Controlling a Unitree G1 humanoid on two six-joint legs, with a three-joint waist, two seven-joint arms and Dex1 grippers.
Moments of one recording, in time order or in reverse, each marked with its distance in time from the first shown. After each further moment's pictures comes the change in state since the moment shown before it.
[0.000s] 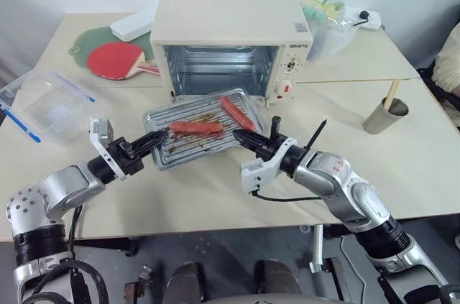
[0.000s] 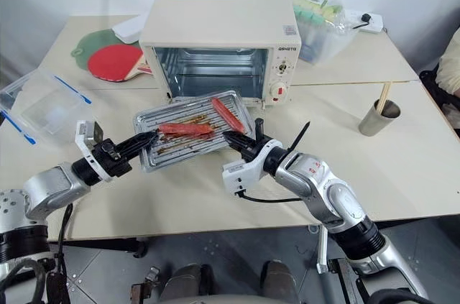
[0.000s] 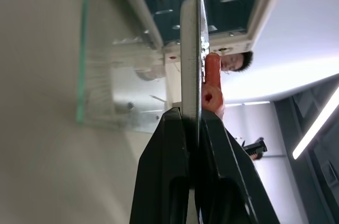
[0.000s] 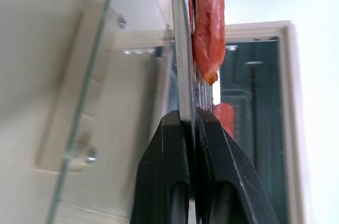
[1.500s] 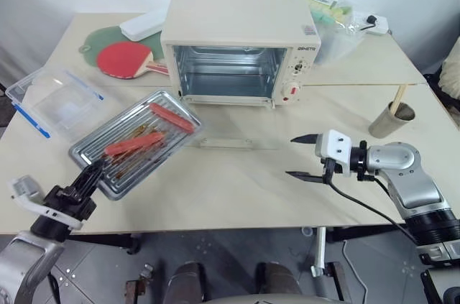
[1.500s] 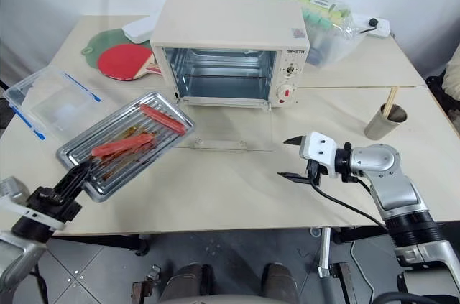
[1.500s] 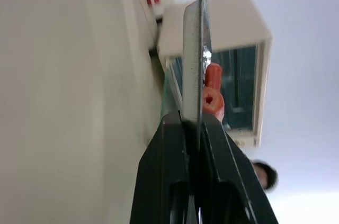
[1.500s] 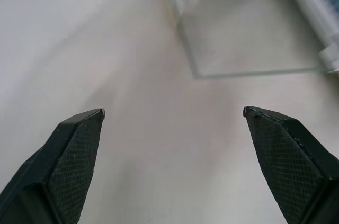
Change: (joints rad) left arm 0.544 -0.259 0.433 -0.491 -0.052 -0.256 0.047; right arm 0.016 -0.228 -0.227 0.453 0.918 0.156 0.641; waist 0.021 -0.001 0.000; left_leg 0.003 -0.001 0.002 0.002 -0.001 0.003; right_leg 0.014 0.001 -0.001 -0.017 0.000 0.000
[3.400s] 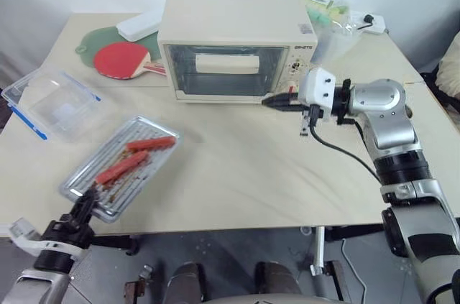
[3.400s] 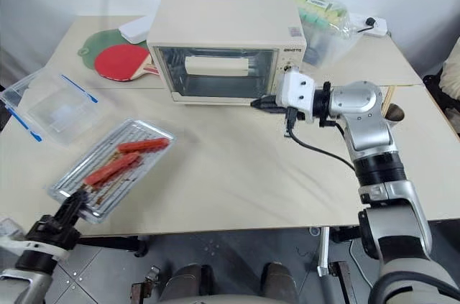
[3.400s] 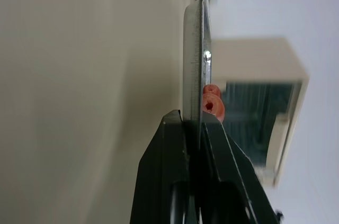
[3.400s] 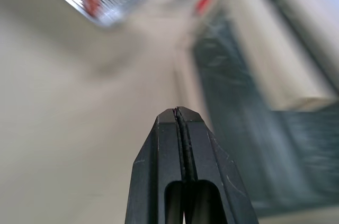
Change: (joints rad) left arm 0.117 -0.112 -0.111 -0.023 -0.001 -0.086 0.031; right arm -0.378 0.141 -0.014 0.085 0.006 0.000 0.127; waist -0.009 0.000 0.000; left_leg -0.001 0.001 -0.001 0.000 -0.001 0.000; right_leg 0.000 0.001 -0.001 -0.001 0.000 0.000
